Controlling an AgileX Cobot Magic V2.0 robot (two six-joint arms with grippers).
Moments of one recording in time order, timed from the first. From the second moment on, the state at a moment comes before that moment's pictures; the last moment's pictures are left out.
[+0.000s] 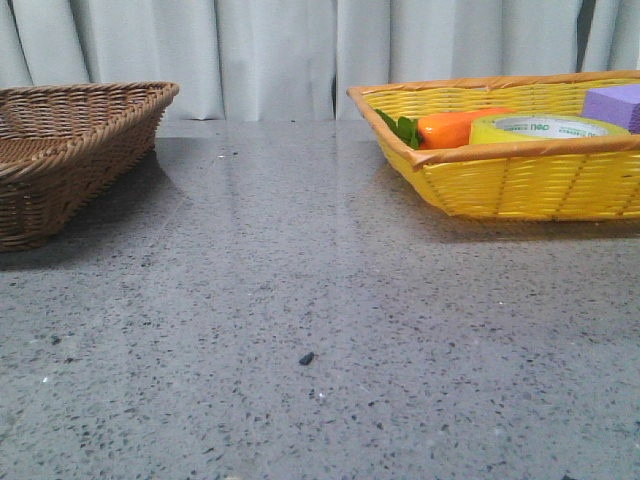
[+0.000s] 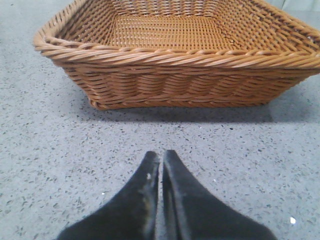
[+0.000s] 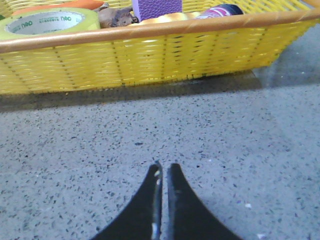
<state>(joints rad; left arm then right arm) -0.11 -0.01 0.00 0.04 0.33 -0.13 -0.11 -0.01 0.01 -0.03 0.33 0.05</state>
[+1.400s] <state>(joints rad) -0.11 -0.01 0.00 0.04 0.24 -0.13 -0.11 -0.01 0.01 -0.02 0.31 0.05</state>
